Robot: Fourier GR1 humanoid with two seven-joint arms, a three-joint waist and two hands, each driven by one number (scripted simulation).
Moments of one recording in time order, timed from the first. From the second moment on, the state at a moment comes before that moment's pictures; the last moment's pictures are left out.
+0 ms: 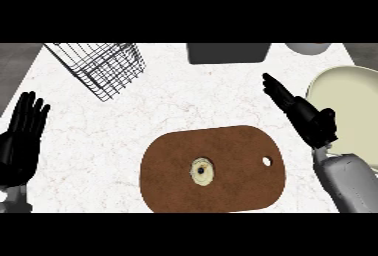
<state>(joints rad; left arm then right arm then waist) -0.02 0.43 0.02 -1.52 0.39 0.18 -0.17 -0.34 -0.38 0.22 -1.42 -0.15 0.12 0.08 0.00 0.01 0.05</state>
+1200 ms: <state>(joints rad) -0.25 0.35 -0.05 -1.52 0.30 0.24 -0.02 0.04 -0.57 0.24 -1.88 0.32 0.03 -0.17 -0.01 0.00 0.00</state>
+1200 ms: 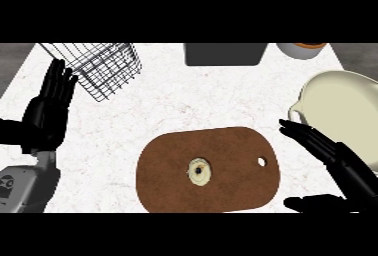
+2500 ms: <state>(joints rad) -0.27 0.28 0.01 -1.53 0.22 0.20 0.03 -0.16 -0.22 0.58 -1.78 0.72 0.29 0.41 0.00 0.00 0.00</state>
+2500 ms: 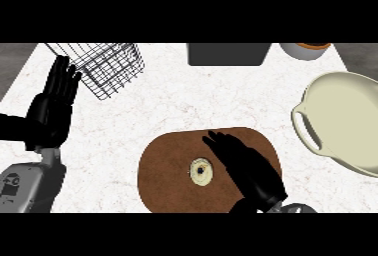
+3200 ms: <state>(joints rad) -0.26 0.25 0.07 -1.51 0.20 0.12 0.01 -0.17 -0.09 0.57 -1.62 0.90 0.24 0.37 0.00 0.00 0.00</state>
